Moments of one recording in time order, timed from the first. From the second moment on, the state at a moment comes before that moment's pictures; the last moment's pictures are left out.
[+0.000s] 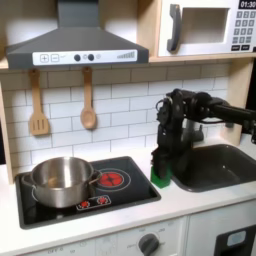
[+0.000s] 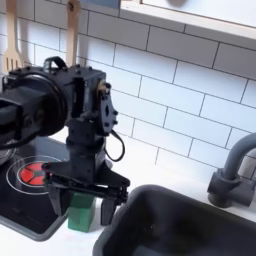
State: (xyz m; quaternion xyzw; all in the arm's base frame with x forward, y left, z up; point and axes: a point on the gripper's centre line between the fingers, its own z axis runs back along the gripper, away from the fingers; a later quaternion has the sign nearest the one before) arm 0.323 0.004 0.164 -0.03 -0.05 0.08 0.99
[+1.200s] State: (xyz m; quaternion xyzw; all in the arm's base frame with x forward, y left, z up) arm 0.334 0.021 0.141 -0.01 -0.03 0.10 0.99
